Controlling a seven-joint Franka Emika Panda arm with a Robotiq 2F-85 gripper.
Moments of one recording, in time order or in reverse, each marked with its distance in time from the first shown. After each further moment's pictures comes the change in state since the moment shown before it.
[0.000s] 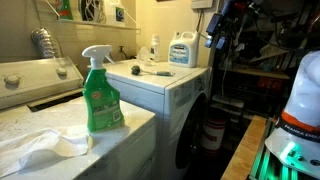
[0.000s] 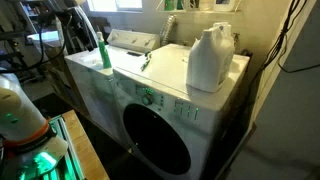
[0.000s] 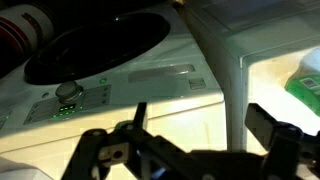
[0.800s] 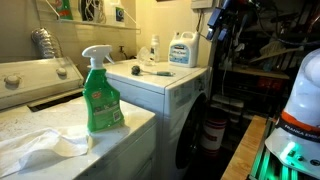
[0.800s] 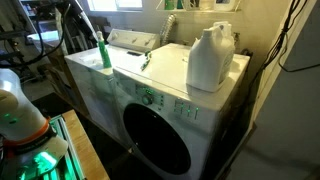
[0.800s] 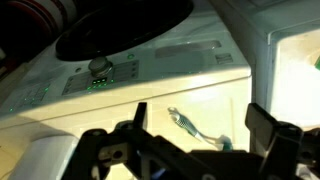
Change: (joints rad) arm -0.064 -0.014 -0.020 0.050 -0.107 -0.003 -0.011
